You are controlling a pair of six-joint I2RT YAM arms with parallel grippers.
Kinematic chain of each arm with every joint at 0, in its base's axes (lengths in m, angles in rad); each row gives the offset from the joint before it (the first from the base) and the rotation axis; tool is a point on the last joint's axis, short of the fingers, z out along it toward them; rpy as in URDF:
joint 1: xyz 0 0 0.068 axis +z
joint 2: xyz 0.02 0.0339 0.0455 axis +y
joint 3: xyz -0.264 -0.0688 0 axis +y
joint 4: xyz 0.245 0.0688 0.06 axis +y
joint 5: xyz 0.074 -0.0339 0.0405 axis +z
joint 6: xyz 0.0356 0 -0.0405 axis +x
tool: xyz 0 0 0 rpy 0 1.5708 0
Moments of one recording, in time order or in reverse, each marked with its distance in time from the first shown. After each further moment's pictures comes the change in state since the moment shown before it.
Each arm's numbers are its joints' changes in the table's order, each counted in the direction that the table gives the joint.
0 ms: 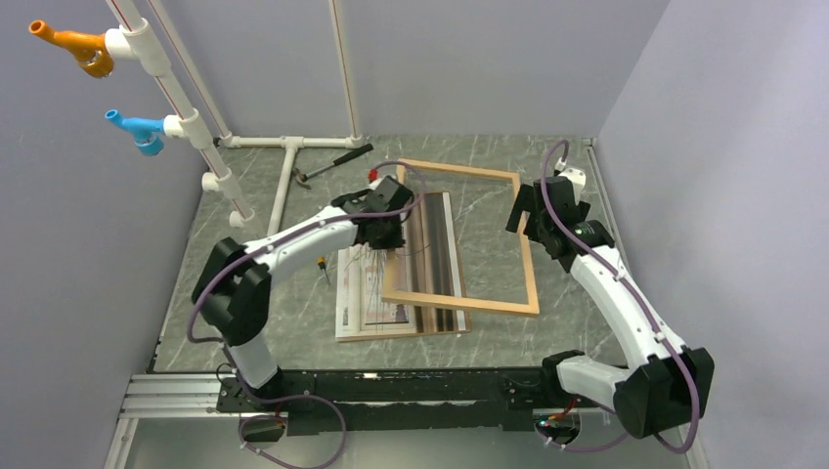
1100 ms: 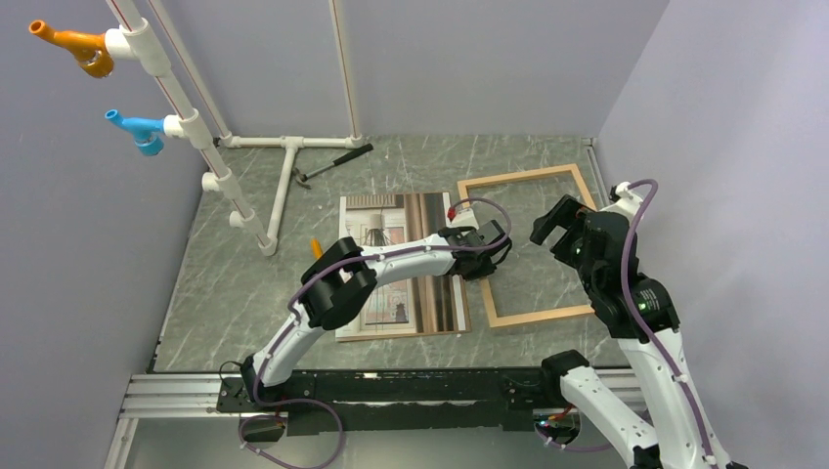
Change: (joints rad) left arm -0.378 0.594 -0.544 -0.053 0.119 -0.546; right arm 0.047 -0.443 -0.066 0.207 0.030 0.171
